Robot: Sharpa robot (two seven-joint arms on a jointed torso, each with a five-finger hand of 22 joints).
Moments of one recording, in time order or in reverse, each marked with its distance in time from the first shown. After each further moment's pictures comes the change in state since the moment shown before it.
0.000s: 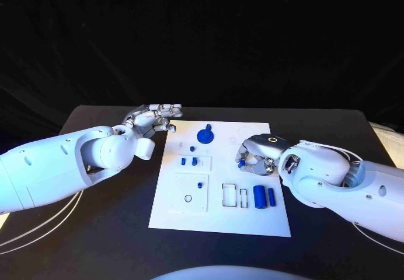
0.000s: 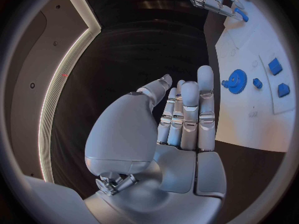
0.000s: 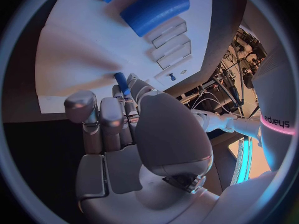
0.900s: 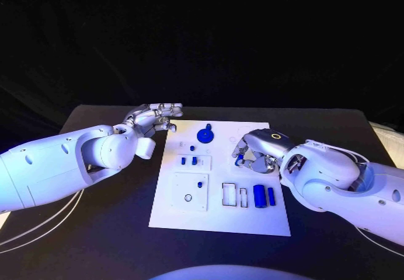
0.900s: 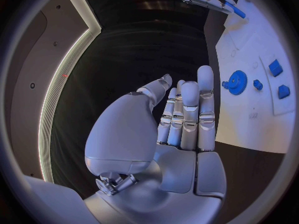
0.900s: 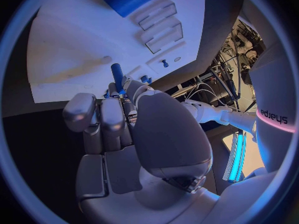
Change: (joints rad) left arm 0.000 0.001 0.000 0.000 -0.001 0.002 -0.001; left_hand 0.000 0.000 -0.003 -0.003 0.000 -0.004 0.004 0.000 0.000 -0.004 0.004 0.008 0.000 0.000 0.000 0.000 -0.002 0.000 0.000 0.000 0.000 -0.001; right arm 0.004 -0.036 0.010 0.090 0.014 -0.111 0.000; right_hand 0.063 0.022 0.124 -0.042 -0.008 0.040 0.018 -0.009 -0.004 0.079 0.034 -0.025 -0.004 0.002 -0.012 0.022 0.019 0.000 0.026 -0.012 0.044 0.057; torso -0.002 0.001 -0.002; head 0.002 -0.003
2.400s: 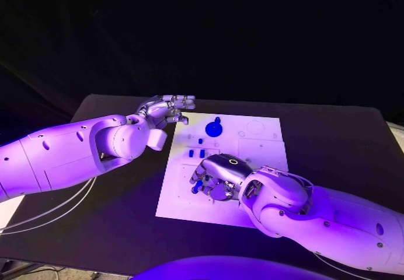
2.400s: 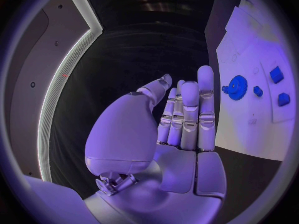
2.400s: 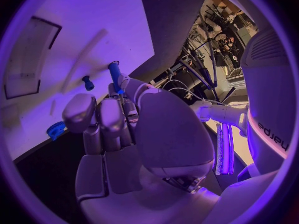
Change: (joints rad) left arm 0.000 0.009 0.000 0.007 0.000 0.007 0.000; left_hand 0.000 0.000 -0.005 0.000 0.000 0.000 0.000 0.000 0.000 0.000 0.000 0.000 0.000 0.000 0.000 0.000 -0.002 0.000 -0.004 0.004 0.000 0.000; right arm -0.151 0.270 -0.019 -0.063 0.041 -0.041 0.073; right_hand -0.028 -0.033 0.101 -0.089 0.004 0.000 0.007 -0.006 -0.002 0.008 0.008 -0.031 0.001 0.000 0.000 -0.001 -0.003 0.000 0.000 0.000 0.004 0.002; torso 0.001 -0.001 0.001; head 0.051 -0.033
